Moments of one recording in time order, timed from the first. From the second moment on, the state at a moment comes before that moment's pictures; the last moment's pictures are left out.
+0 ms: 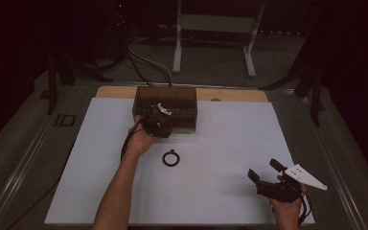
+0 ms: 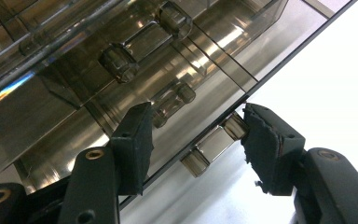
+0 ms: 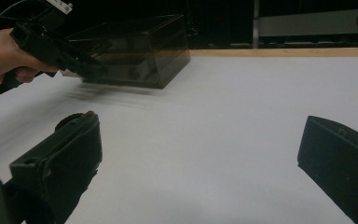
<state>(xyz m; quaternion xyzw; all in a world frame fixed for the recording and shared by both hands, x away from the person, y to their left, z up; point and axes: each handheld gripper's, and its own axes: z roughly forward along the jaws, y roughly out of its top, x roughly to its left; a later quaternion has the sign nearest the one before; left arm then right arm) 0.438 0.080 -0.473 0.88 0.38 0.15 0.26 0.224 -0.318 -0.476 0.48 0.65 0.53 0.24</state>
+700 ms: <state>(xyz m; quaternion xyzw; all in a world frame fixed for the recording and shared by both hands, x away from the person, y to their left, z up) 0.430 0.078 -0.472 0.88 0.37 0.15 0.25 0.224 -0.318 -0.476 0.48 0.65 0.54 0.24</state>
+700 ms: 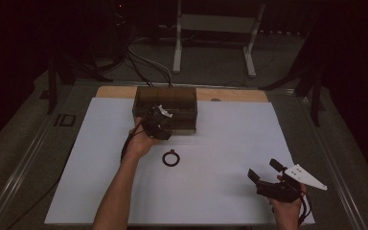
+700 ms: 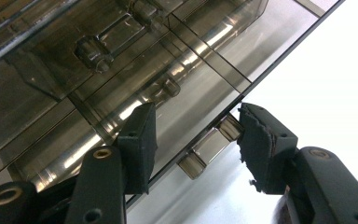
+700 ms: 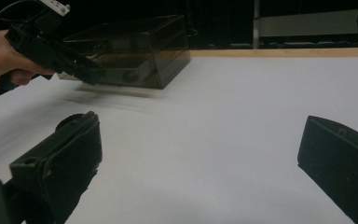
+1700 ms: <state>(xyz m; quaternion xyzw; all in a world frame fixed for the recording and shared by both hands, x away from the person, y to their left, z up) 0.407 0.080 -0.474 0.89 0.35 0.15 0.25 0.224 -0.317 -0.476 0.47 0.66 0.54 0.24</state>
